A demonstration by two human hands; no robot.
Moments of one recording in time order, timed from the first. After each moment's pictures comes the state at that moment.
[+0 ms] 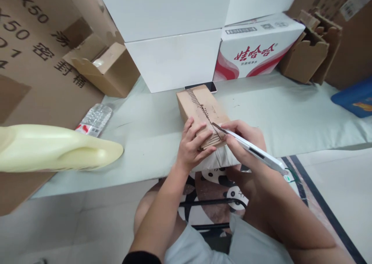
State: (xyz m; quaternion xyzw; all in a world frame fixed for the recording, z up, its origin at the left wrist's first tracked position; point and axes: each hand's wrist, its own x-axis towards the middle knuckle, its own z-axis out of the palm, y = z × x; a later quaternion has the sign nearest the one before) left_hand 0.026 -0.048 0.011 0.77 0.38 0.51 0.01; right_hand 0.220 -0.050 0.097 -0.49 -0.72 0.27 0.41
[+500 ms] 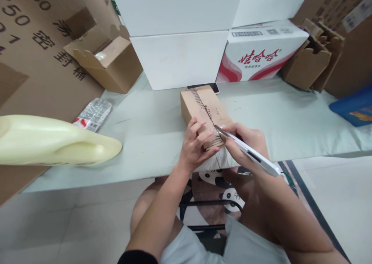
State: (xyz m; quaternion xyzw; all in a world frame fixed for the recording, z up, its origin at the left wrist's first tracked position) left_hand 0.035 -0.047 0.006 0.75 0.39 0.53 -0.02; right_hand 0.215 -0.049 0.104 -0.51 -0.75 0.22 0.36
